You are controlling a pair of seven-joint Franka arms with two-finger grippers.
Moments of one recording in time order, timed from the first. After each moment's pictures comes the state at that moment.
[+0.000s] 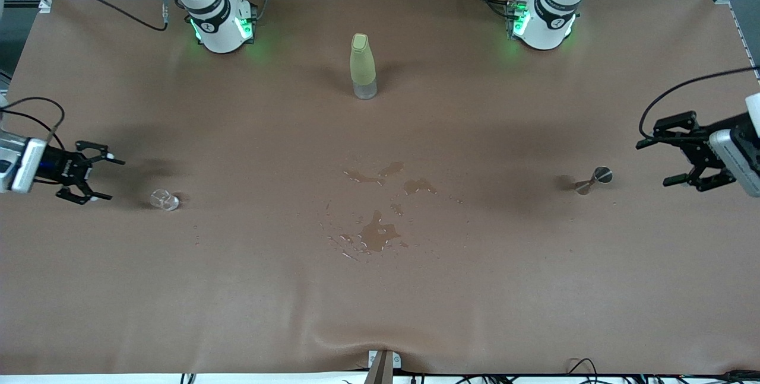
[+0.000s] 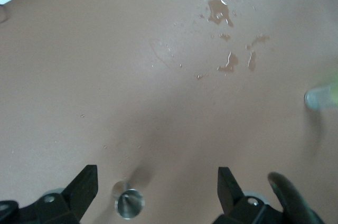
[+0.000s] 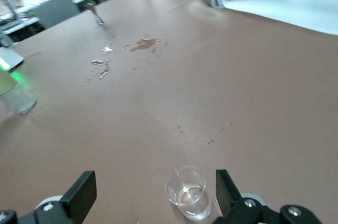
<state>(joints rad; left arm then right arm) 0.23 0.21 -0.02 -1.67 -0.51 1.73 1.19 -0.48 0.58 -0.14 -1.79 0.99 1.63 -2.16</state>
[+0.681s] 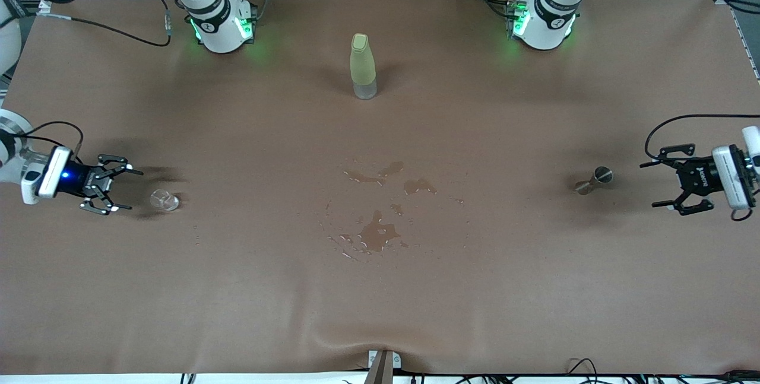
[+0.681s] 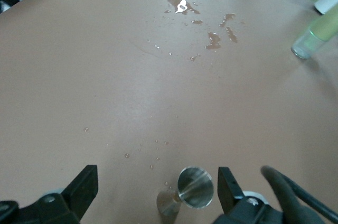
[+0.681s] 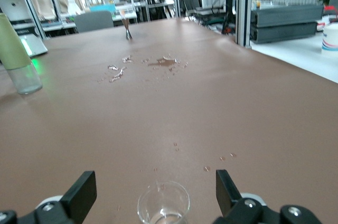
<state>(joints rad) 0.44 0.51 -0.02 -1.67 -0.74 1.71 1.93 -0.48 0.78 -0.13 -1.67 1.10 1.51 -2.45</state>
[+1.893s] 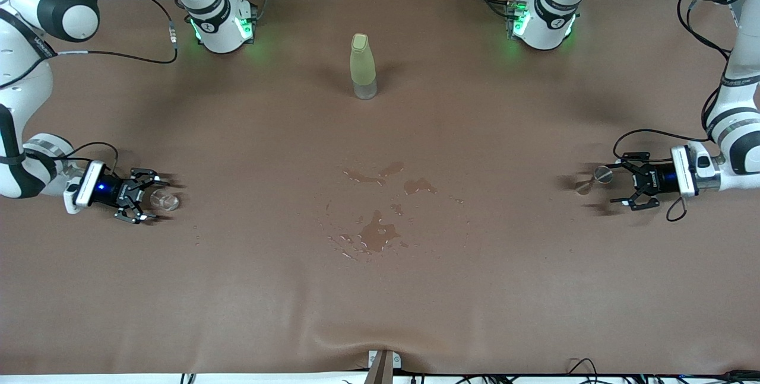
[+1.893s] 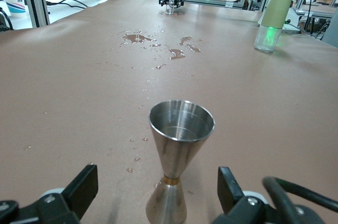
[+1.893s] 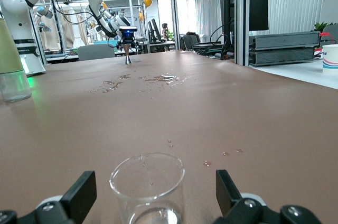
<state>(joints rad) 0.53 0.79 -0.03 -1.67 -0.89 1.60 2.46 -0.51 1.00 -0.09 -1.56 1.20 1.46 -2.56</state>
